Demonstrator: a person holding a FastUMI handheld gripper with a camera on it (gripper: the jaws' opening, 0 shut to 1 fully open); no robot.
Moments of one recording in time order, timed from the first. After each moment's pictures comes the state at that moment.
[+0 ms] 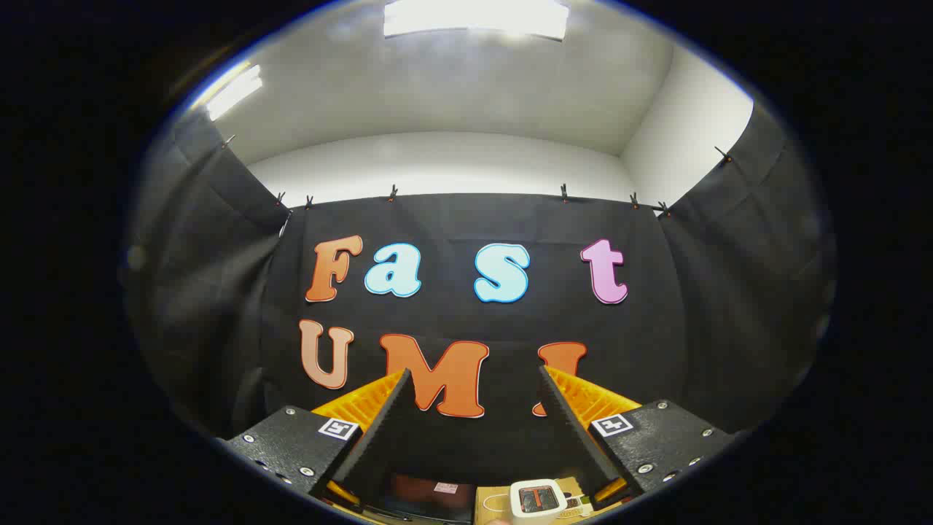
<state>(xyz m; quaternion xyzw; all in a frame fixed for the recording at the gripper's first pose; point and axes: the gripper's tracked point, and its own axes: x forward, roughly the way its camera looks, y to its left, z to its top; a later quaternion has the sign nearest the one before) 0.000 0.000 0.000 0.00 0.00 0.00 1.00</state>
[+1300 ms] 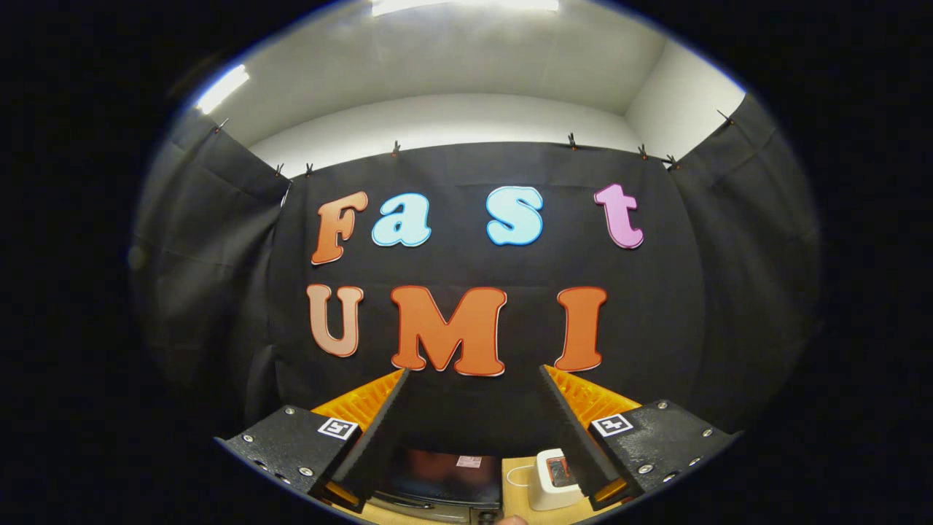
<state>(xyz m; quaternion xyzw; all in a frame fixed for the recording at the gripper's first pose) -0.001 0.042 -0.106 0.03 0.11 0.02 0.99</state>
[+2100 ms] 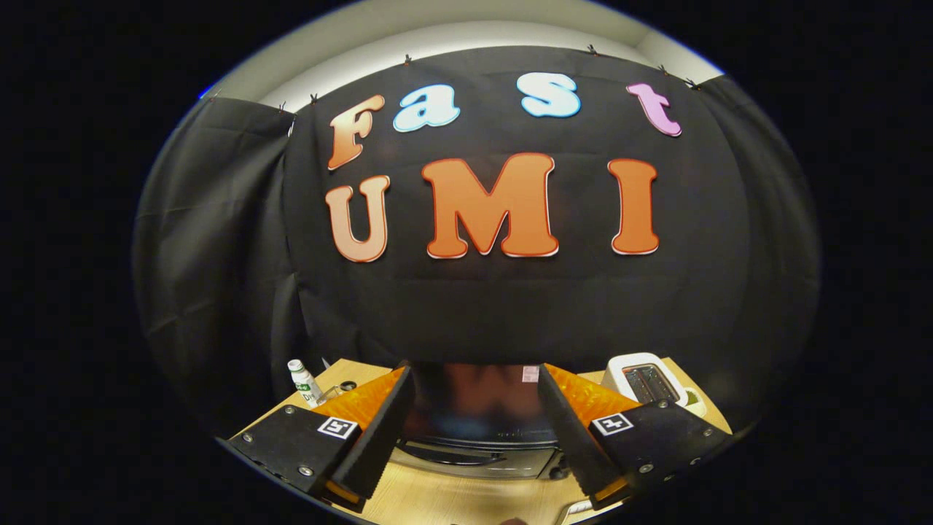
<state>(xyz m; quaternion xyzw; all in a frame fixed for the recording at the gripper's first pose) -0.031 0.140 -0.289 0.05 0.29 0.07 0.95</state>
